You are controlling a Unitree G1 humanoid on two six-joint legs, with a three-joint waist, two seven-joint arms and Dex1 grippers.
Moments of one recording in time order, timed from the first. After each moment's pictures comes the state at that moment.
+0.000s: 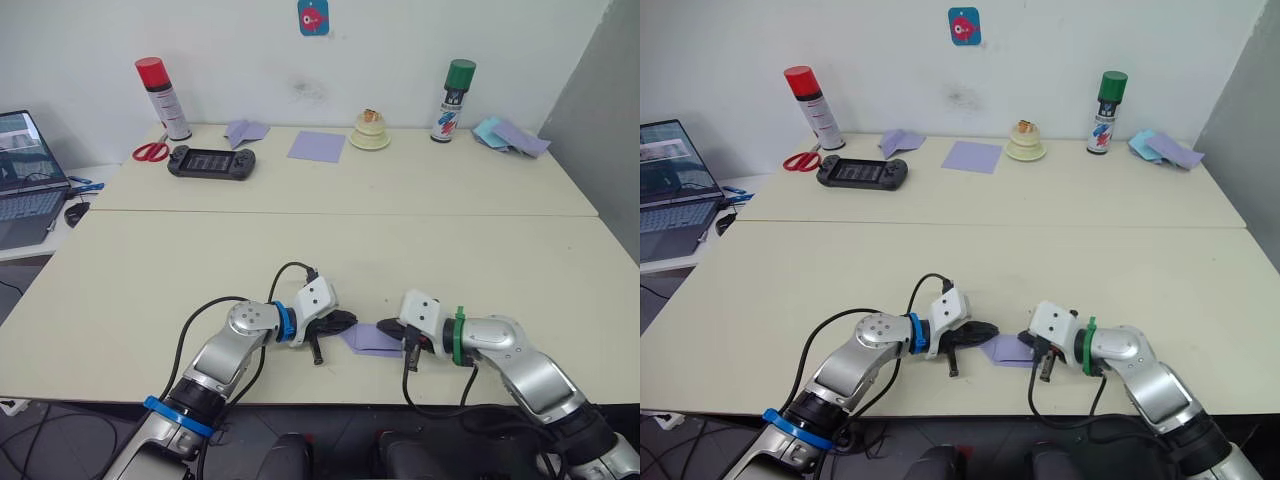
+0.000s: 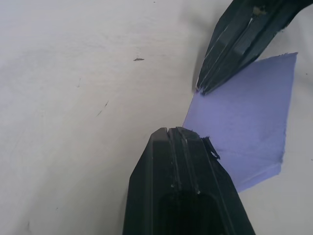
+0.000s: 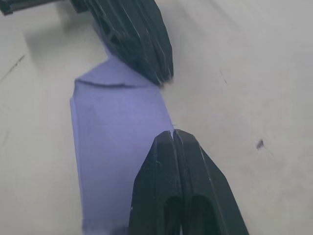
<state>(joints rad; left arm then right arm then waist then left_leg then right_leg) -0.35 0.43 -0.37 0.09 -0.14 0.27 -0.93 -0.17 -0.61 0.34 -0.24 0.06 0.41 0.81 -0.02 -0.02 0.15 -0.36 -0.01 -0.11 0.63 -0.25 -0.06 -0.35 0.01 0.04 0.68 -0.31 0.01</state>
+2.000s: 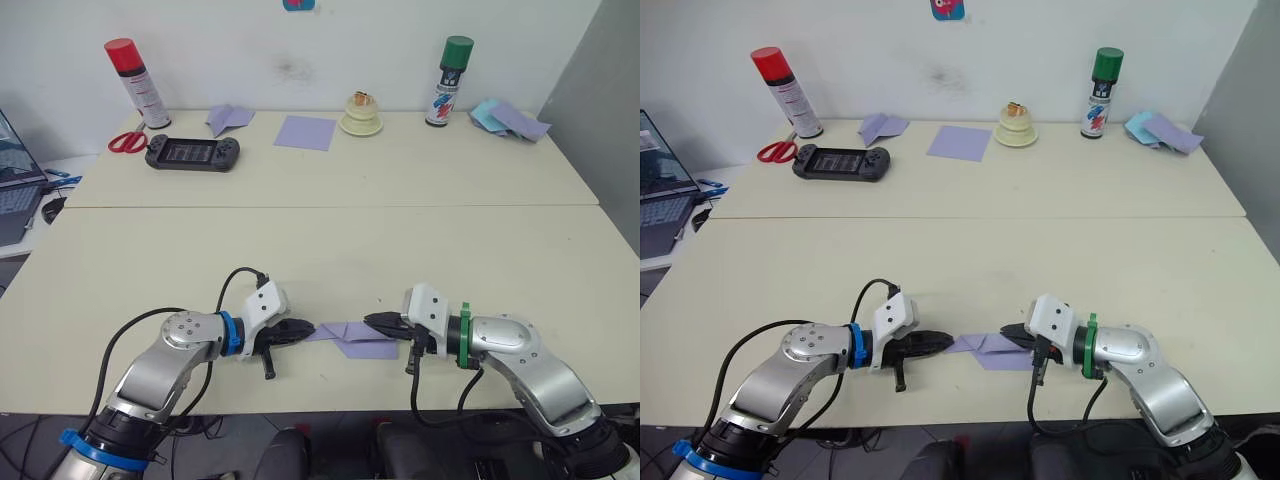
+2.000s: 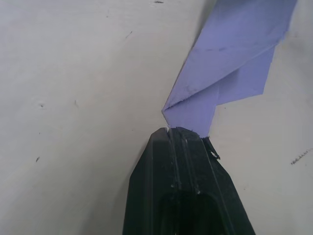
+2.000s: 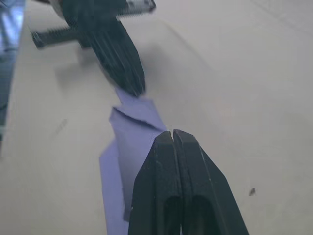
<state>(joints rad) -0.16 0.70 -0.19 -0.23 -0.28 0.46 -0.99 -0.15 -0.60 0.27 -0.53 0.24 0.46 0.87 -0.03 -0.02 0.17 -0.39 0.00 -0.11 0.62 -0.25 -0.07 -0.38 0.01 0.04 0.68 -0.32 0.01</state>
